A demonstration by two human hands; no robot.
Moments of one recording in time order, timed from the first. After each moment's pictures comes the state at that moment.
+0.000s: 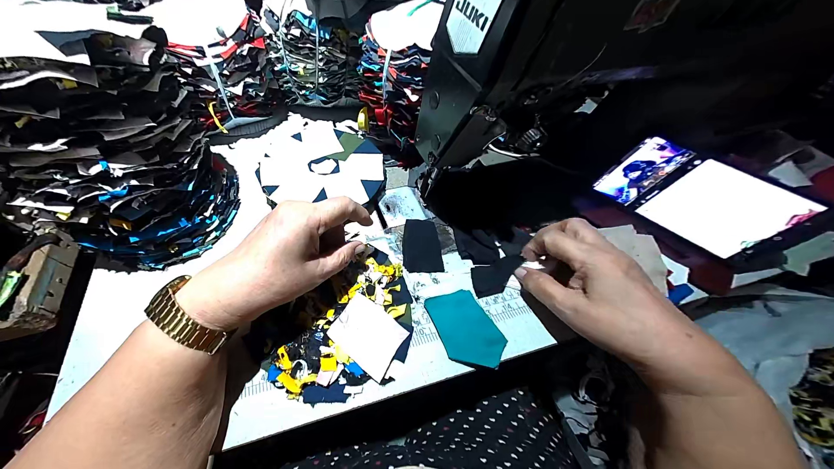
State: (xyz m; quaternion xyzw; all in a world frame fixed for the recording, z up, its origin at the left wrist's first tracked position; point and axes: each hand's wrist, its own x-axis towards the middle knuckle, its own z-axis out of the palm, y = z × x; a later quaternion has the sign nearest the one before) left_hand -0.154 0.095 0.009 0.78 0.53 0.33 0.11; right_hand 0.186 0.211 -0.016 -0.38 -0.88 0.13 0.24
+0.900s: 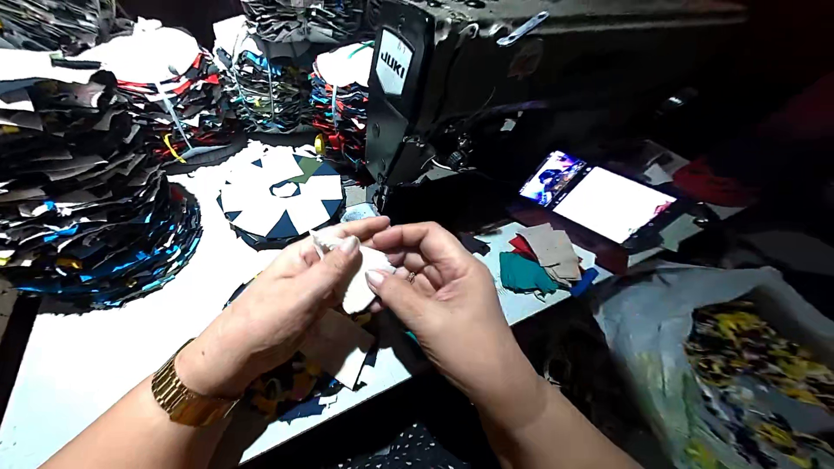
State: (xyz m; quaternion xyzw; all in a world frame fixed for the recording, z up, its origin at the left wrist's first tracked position) left_hand -0.092 0.073 0.022 0.50 0.39 0.54 0.55; right_hand 0.082 0.120 0.018 -0.24 -0.69 0.51 0.46
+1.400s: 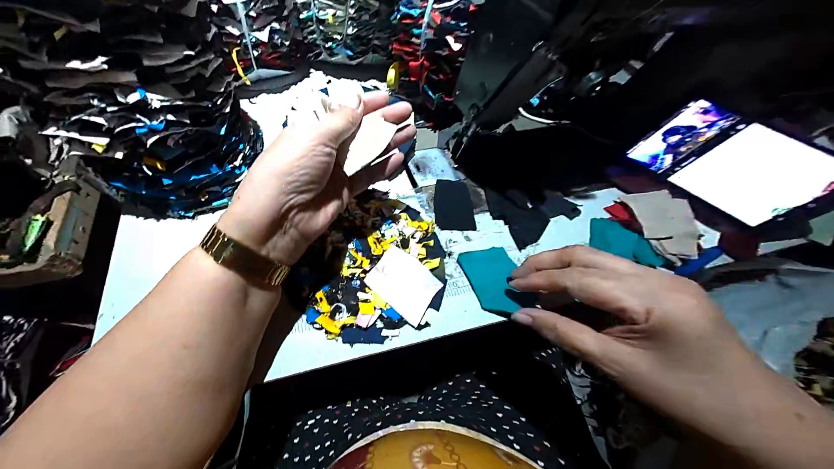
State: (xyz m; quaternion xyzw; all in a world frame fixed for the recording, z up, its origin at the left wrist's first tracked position) left_hand -0.128 0.085 0.041 0.27 0.42 0.68 0.53; right_hand 0.177 0.129 -0.004 -0.23 -0.92 0.17 0.25
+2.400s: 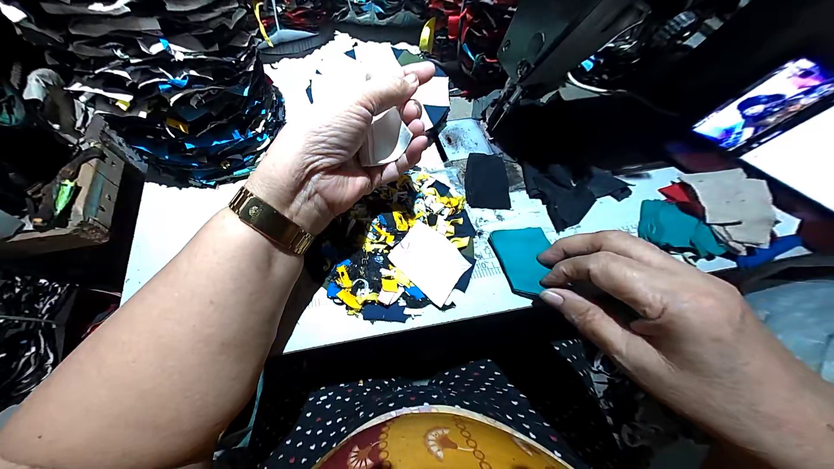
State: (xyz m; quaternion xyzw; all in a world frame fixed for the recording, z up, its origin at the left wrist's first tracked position) left_hand -0.131 0.088 0.041 0.21 0.46 0.65 0.56; right_hand 0.172 0.124 -0.012 -0.23 -0.94 0.10 0.22
